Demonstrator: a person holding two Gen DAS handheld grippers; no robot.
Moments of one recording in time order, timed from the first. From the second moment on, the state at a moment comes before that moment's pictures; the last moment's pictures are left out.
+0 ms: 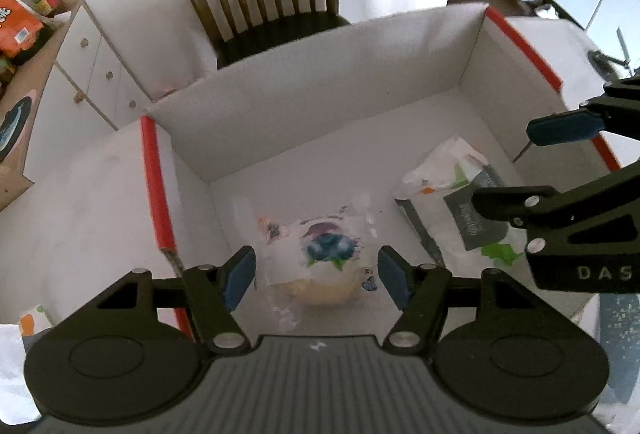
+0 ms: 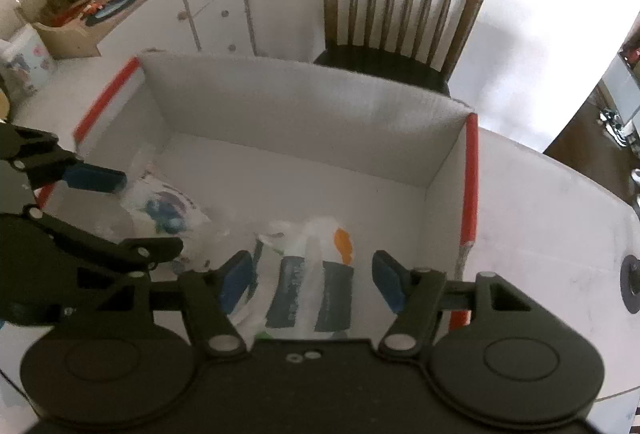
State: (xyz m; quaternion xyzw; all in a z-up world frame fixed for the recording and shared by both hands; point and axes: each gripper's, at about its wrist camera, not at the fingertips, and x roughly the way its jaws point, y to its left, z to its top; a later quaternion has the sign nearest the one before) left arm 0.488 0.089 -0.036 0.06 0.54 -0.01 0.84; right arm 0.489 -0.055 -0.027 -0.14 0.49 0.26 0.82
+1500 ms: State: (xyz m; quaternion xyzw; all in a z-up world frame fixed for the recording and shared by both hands) left arm 0.311 0.062 0.095 0.00 0.39 -0.02 0.92; right arm 0.327 -0.109 0.106 -0.07 0.36 0.29 0.88
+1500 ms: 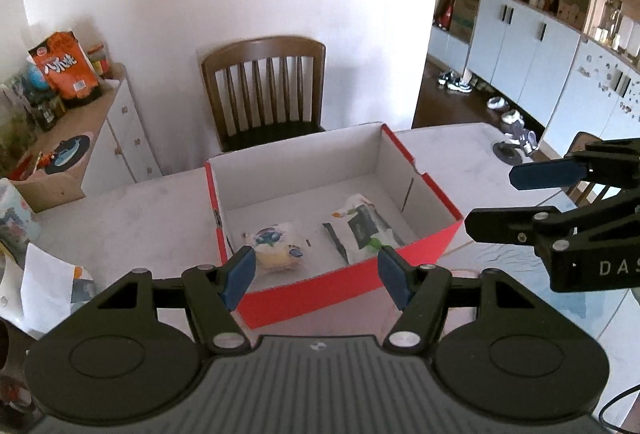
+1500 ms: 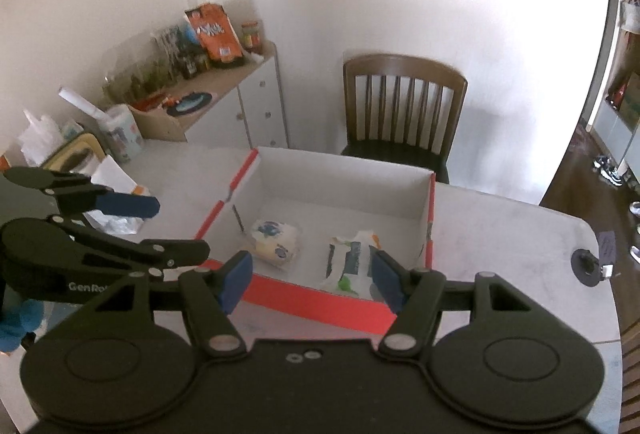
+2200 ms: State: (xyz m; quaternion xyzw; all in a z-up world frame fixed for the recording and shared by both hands) left arm 0.193 0.055 0.122 -0.02 0.32 -0.01 0.95; right arm 0.227 -0.145 0.124 -0.03 0.31 0.26 0.91
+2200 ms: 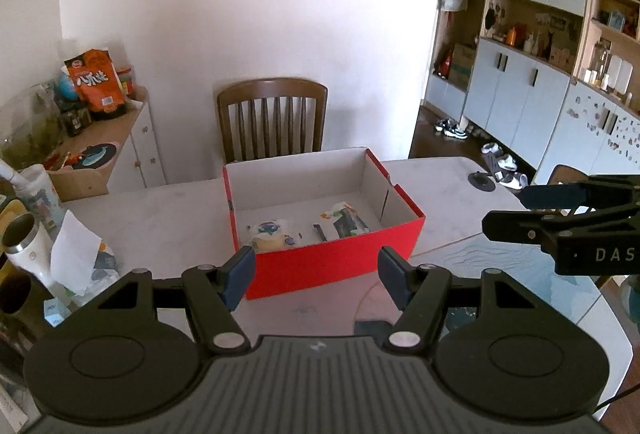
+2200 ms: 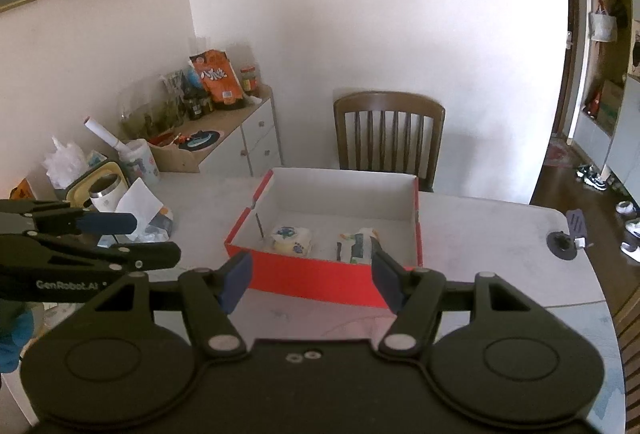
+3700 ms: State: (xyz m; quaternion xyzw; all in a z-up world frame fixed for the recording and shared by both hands) left arm 0.105 0.068 0.059 -0.06 0.33 0.02 0.94; right arm 0.144 -0.171 0.041 -0.03 0.34 0.16 0.93
